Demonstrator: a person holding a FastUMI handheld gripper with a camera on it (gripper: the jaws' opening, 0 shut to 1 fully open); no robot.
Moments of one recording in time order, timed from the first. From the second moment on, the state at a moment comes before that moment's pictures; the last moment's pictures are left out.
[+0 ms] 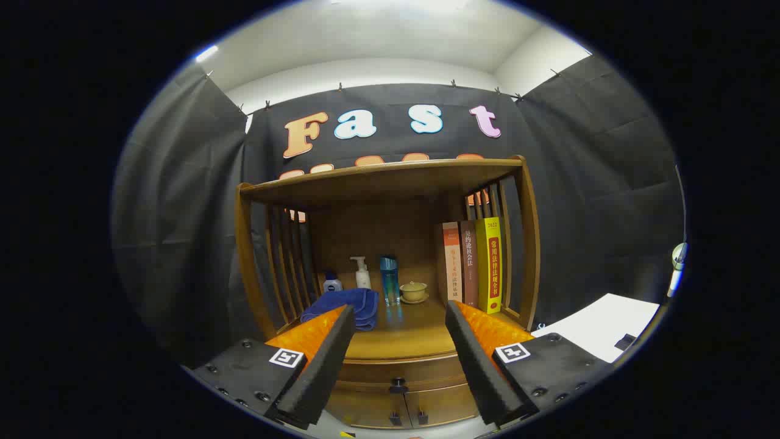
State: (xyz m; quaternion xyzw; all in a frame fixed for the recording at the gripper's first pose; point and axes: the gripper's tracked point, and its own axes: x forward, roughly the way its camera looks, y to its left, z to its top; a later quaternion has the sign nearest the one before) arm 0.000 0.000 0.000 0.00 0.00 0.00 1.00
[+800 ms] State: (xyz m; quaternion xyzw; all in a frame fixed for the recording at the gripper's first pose) arm -0.001 0.000 -0.005 0.00 0.01 0.00 1.00
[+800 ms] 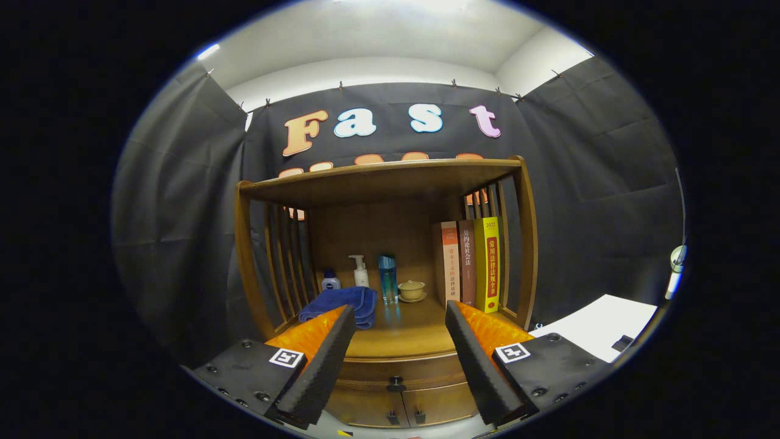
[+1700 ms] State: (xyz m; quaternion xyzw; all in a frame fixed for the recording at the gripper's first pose) arm 0.013 0.008 -0.042 -0.02 -0.01 0.00 1.00
